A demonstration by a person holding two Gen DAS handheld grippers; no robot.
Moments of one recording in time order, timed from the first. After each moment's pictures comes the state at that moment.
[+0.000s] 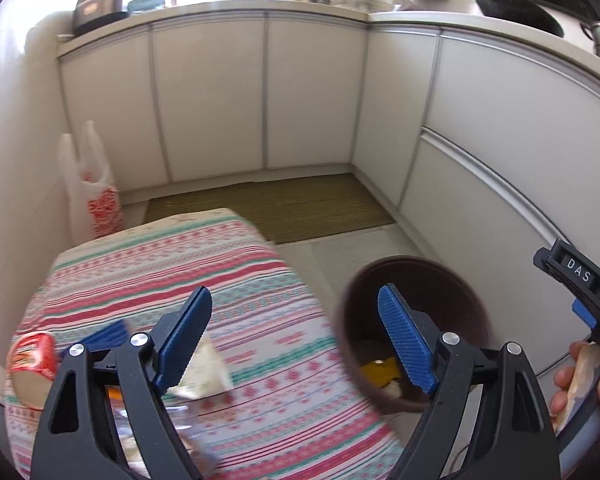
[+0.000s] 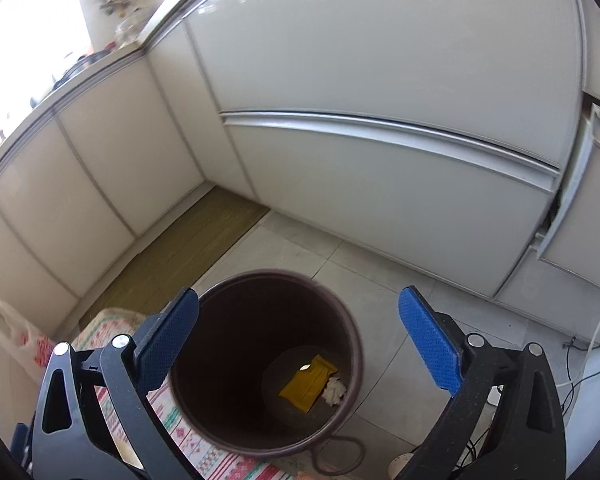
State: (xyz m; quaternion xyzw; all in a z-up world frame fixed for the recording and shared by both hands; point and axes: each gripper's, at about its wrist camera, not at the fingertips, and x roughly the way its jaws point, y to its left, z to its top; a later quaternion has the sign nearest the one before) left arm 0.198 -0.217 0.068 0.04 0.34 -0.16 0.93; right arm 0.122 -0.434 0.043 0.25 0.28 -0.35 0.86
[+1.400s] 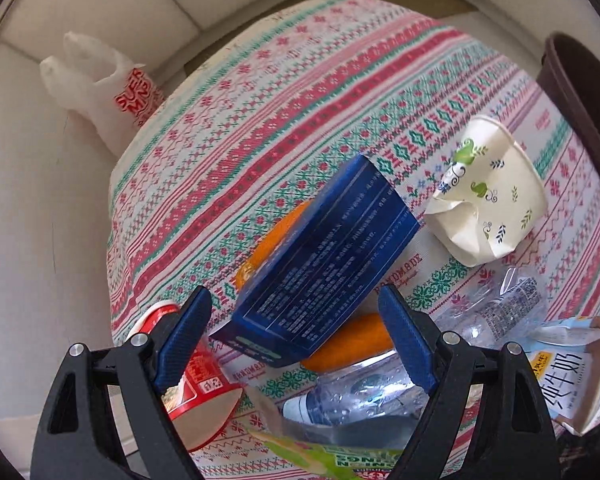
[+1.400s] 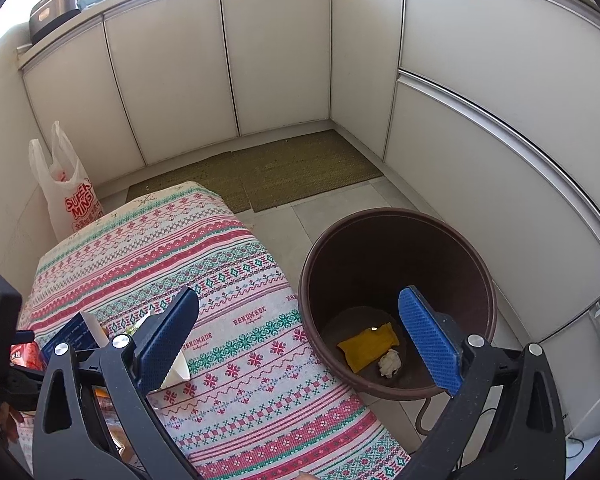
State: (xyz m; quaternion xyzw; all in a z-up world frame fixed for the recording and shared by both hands) left arm 0.306 -0.058 -0.070 0.29 0.59 -0.11 0.75; right arm 0.203 -0.271 0.024 0.09 0.38 -0.19 0.90
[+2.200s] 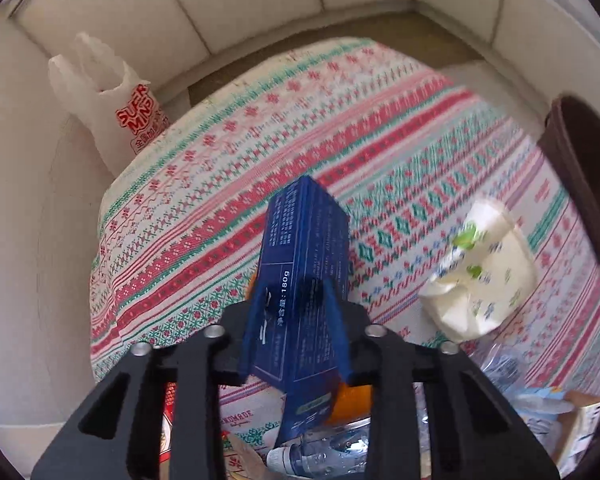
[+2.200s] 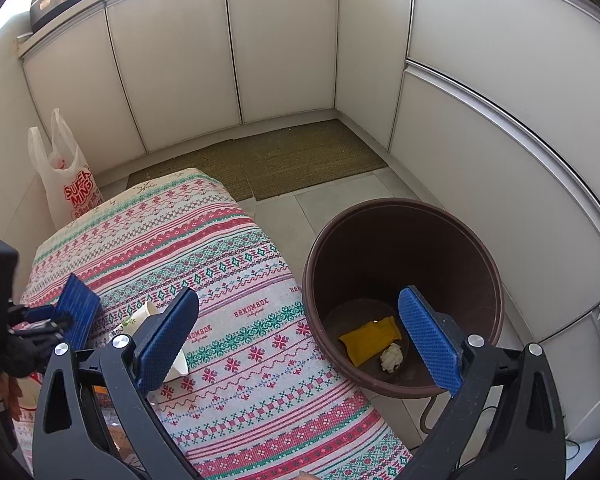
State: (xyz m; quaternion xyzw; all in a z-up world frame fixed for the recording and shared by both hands) left arm 0.335 -0.058 -0.051 0.20 0.55 -0.11 0.80; right arm 0.210 -0.269 0.012 0.09 0.40 -0.19 0.89
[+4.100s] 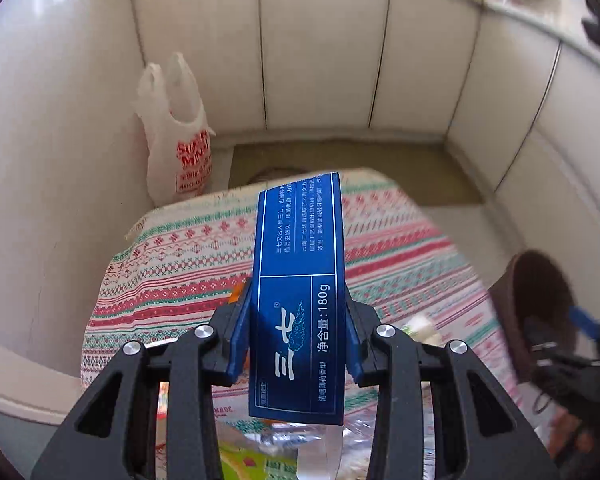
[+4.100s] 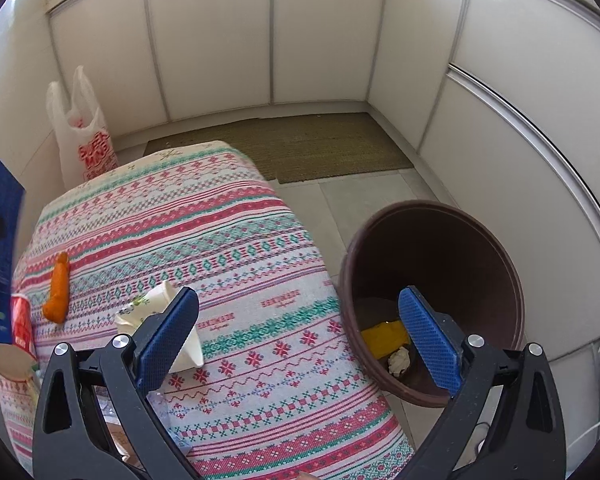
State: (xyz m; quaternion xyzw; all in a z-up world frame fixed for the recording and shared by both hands) left arm 0.288 -0.019 0.058 0.02 0.42 -0.08 0.90; right arm 0.239 -0.227 -0.002 0.03 0.44 -0.13 0.89
